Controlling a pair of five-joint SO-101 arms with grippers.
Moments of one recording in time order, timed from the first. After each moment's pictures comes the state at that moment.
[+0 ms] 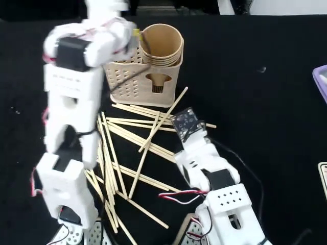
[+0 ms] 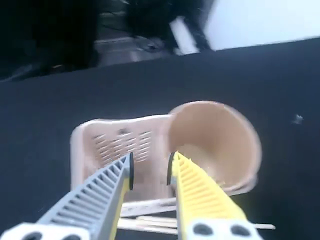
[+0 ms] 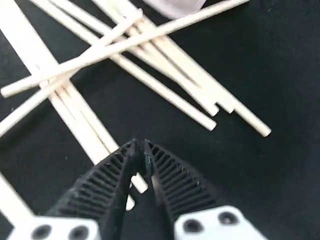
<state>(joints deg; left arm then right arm) 6.4 16.8 -68.8 95.0 2.9 -15.3 -66.3 85.1 44.1 16.7</state>
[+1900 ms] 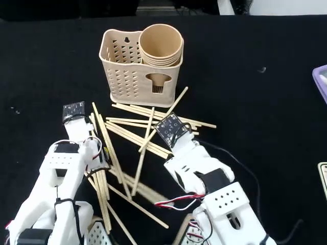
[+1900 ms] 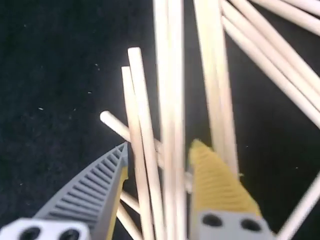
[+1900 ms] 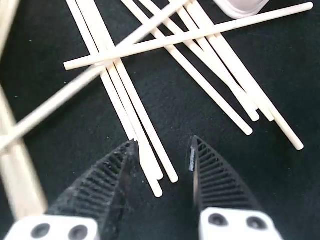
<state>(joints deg) -4.8 -35.0 70.1 45.1 10.8 -22.9 -66.3 80.9 51.6 16.7</state>
